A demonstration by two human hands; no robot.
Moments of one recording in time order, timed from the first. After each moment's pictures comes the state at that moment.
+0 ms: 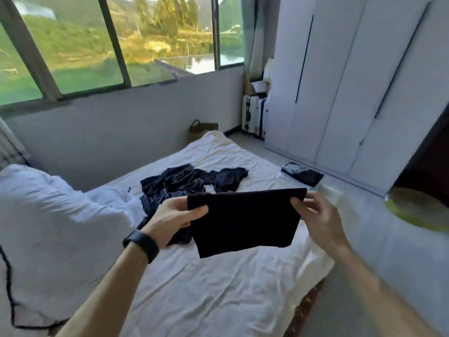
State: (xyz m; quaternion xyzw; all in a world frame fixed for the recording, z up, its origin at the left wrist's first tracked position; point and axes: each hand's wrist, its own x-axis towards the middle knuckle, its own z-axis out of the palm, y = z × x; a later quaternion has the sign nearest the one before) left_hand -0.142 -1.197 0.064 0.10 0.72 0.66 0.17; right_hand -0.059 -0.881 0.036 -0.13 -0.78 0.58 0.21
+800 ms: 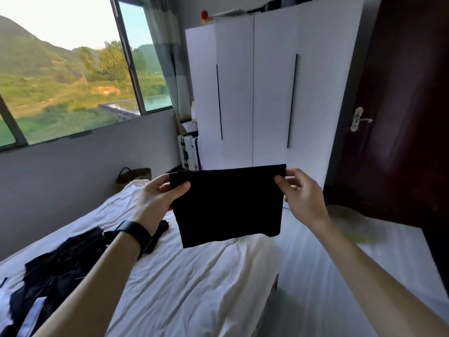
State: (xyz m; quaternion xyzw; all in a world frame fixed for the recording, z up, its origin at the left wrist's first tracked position) left_hand -0.220 -0.746 0.164 0.19 0.66 0.73 0.07; right_hand -0.093 -0.460 0.138 -0.13 -0.79 0.47 0.37
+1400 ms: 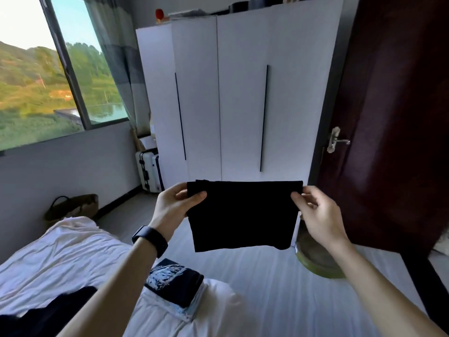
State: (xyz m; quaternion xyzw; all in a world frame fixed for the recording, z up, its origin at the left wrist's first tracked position) left_hand -0.472 -0.413 0.156 0.23 0.64 0.72 0.13; right_hand -0.287 -0.161 0.129 -0.21 -0.77 0.44 0.40
